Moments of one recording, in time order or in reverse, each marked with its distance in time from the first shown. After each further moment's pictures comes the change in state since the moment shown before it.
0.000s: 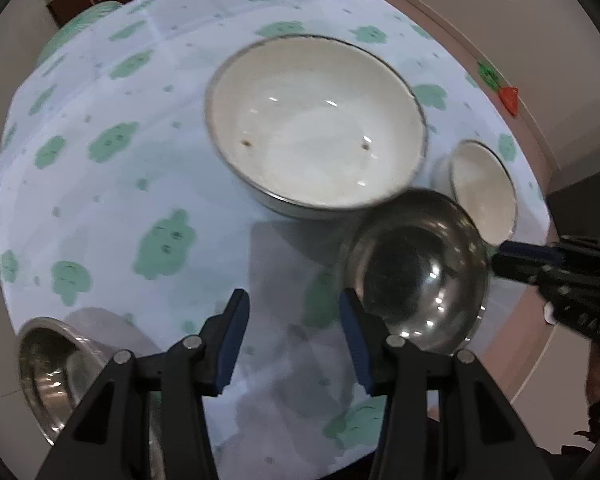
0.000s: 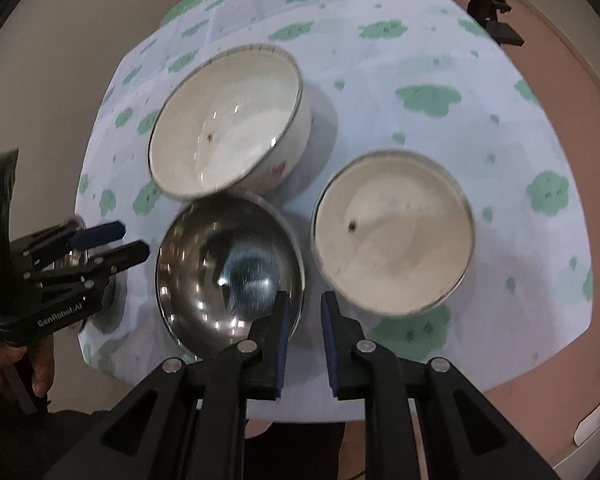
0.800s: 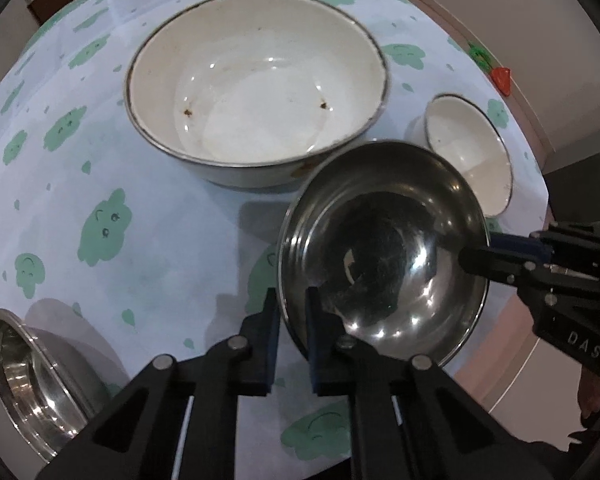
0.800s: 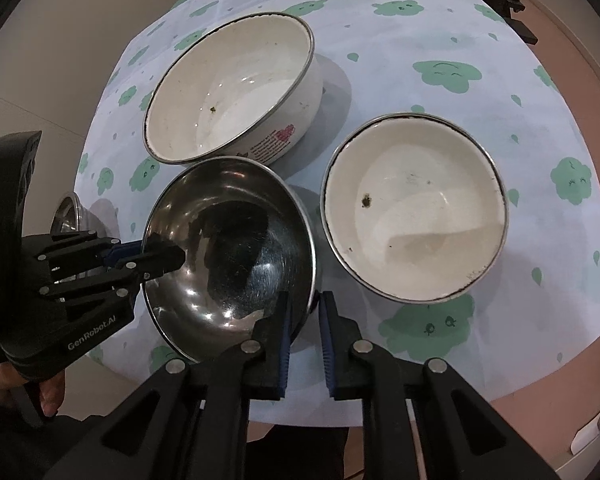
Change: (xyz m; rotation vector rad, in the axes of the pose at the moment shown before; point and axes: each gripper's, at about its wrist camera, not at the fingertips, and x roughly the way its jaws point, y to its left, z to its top) left arm 0.027 -0.035 -0.009 0.030 0.048 -0.010; right arm 0.022 0.000 -0.013 -0.036 0.009 0.020
